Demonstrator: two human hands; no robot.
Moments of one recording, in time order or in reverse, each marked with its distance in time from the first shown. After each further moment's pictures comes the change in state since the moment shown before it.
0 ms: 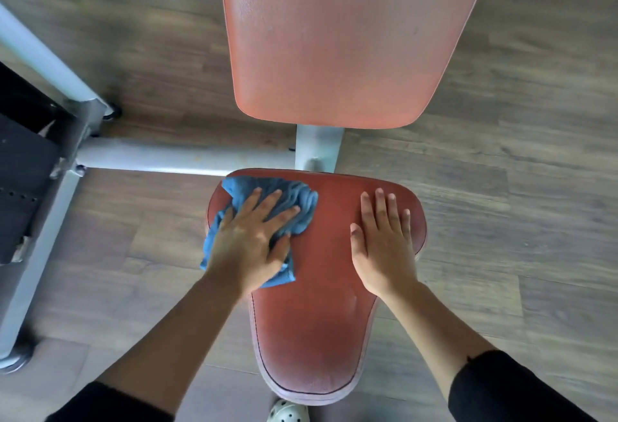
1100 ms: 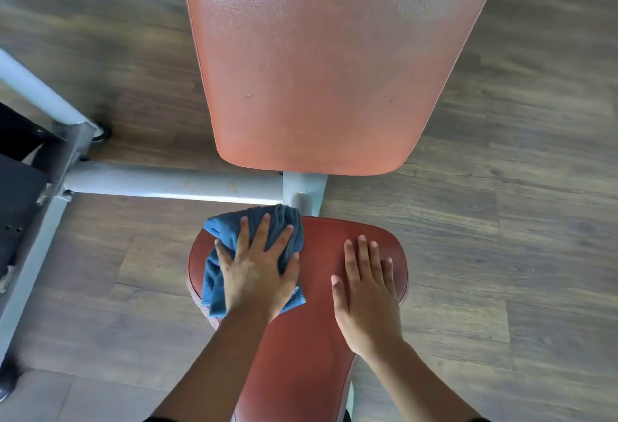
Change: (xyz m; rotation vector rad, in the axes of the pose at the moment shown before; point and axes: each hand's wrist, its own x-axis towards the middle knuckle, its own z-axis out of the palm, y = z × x) left_hand 0.045 0.044 0.011 0.121 -0.036 -0.334; right_hand 0.000 0.007 0.000 -0.026 0.010 0.008
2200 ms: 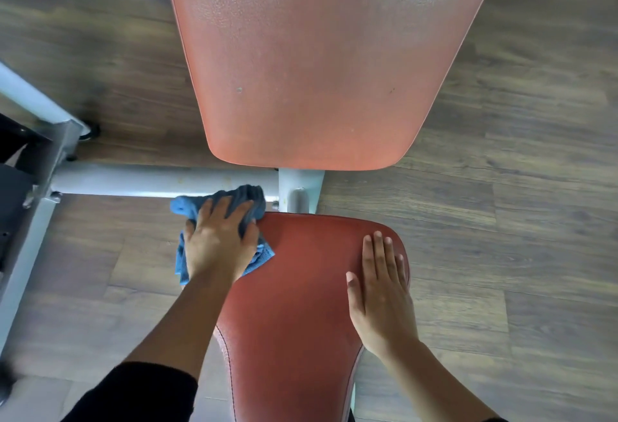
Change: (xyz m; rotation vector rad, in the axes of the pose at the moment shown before) left_hand 0.050 -0.051 0.001 -0.031 0.129 -0.040; right_hand 0.001 0.016 -0.002 0.014 0.083 0.020
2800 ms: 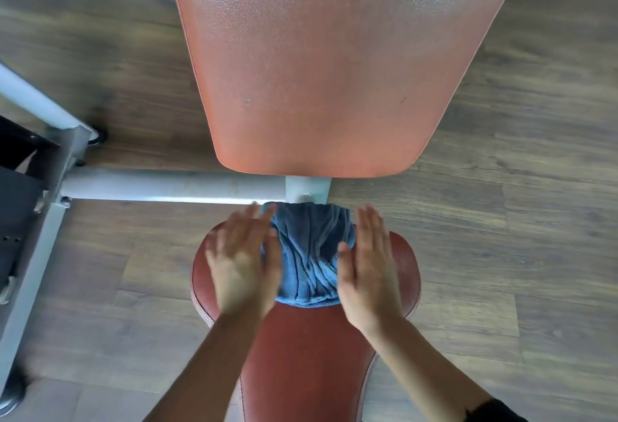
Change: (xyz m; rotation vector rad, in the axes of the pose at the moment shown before) left_hand -0.025 0.035 -0.024 -0.352 0.199 0.046; right_hand 0.041 -0.050 -0.029 0.385 0.080 -0.007
